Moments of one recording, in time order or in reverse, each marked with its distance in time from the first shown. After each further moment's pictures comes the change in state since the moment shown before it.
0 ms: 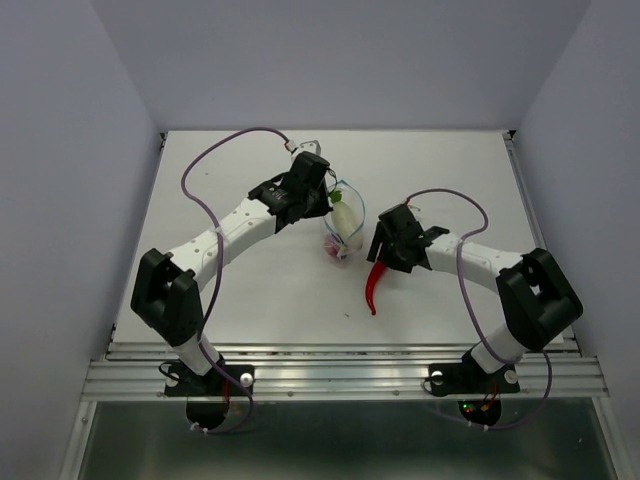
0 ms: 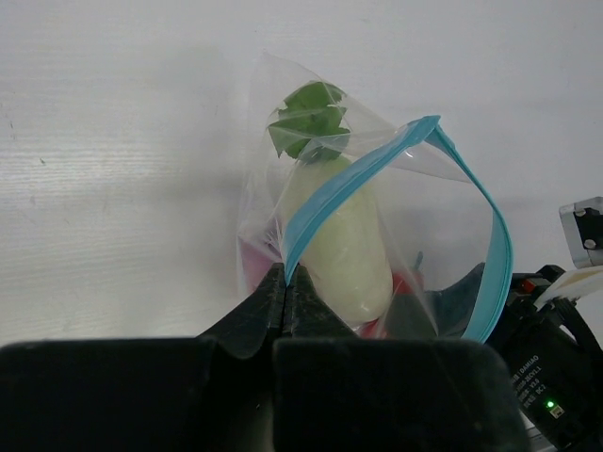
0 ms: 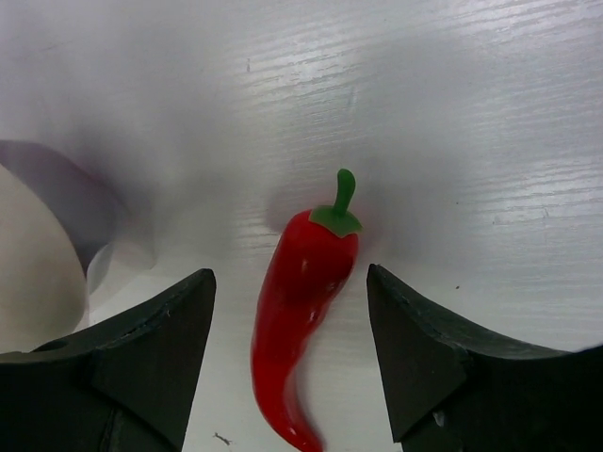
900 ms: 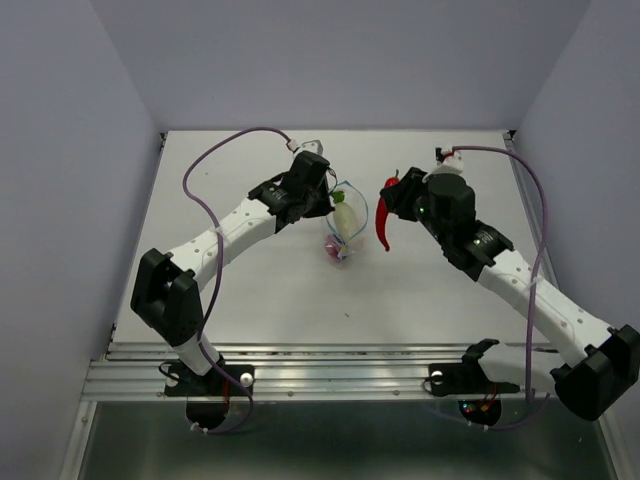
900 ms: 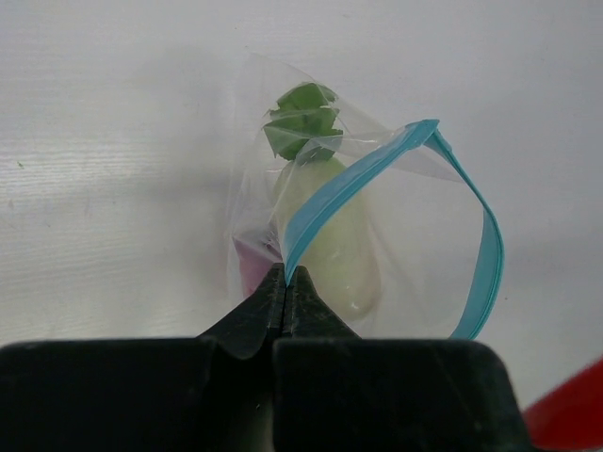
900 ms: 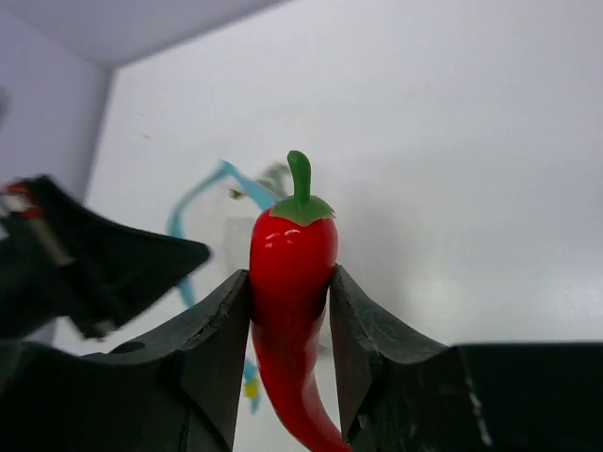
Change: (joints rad) left arm 0.000 0.000 0.000 0.014 0.034 0.000; right arm 0.000 -0.366 0.116 0.091 0.104 -0.157
